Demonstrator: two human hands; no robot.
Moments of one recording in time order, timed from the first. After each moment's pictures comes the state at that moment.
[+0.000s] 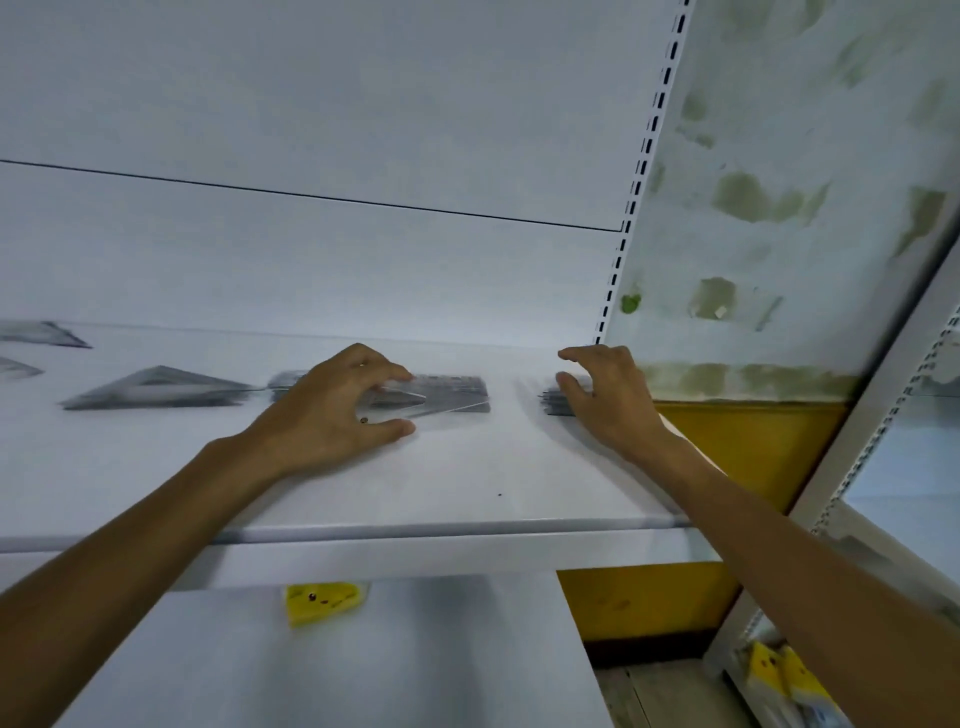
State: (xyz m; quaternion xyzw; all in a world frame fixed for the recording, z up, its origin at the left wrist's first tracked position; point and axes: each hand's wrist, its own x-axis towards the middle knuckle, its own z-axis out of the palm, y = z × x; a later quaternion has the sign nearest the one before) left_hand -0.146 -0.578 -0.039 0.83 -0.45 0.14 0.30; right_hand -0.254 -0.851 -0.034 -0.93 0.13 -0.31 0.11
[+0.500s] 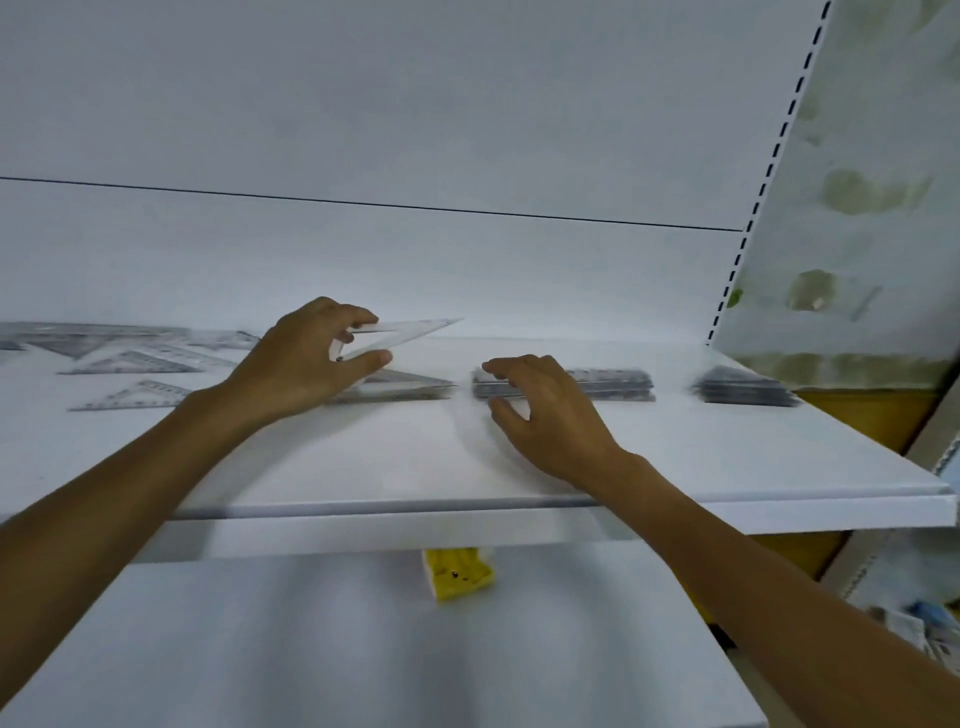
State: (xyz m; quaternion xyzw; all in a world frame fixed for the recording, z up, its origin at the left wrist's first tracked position) left_hand -0.069 -0.385 -0.005 0.86 -0.37 0.18 0.31; right_hand -0.205 -0.593 -0.033 -0.95 -0.01 -0.28 0.16
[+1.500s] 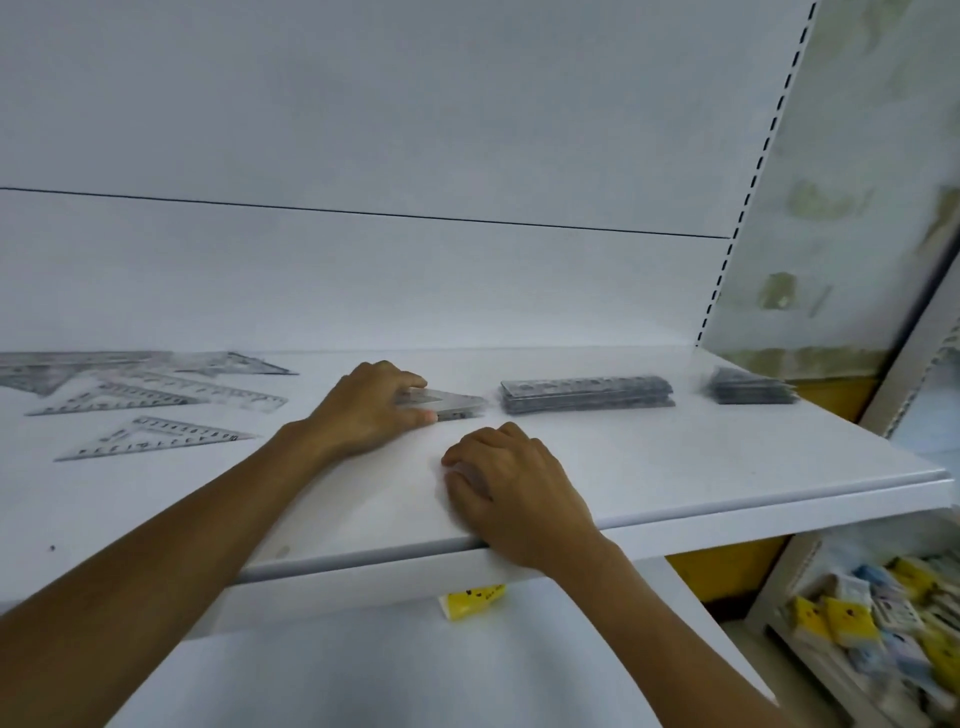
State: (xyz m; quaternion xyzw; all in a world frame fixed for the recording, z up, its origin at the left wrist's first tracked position) left_hand -0.008 -0.407 -0.046 0.87 -0.43 0.06 0.25; right_hand -0.191 -0.502 -0.057 -0.97 0.04 -0.23 0.09
